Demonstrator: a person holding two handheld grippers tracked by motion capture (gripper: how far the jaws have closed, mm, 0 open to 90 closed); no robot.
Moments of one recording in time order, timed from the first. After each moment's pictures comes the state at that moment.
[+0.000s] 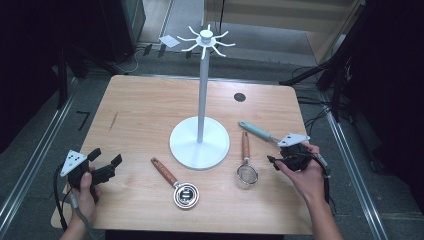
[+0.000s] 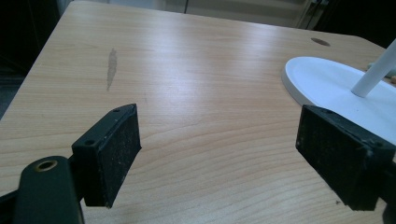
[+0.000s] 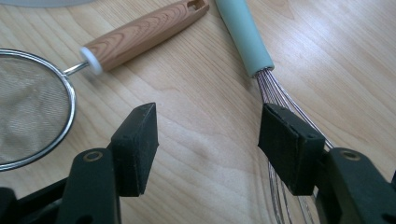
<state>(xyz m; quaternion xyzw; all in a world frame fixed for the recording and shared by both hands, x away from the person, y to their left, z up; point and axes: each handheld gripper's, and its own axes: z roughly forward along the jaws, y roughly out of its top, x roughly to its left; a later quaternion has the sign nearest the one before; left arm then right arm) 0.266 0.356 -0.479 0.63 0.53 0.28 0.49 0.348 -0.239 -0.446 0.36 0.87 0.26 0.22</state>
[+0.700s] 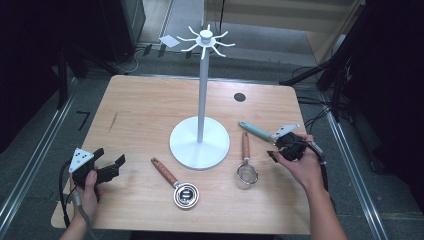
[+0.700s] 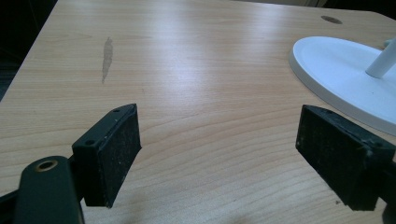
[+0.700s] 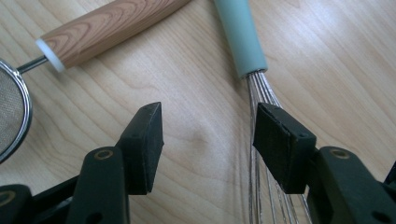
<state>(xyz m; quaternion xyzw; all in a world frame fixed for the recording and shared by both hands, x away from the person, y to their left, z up) 0.273 0.348 -0.482 0.65 0.53 0.28 0.46 0.380 -0.233 -0.443 0.35 0.89 0.20 0.19</state>
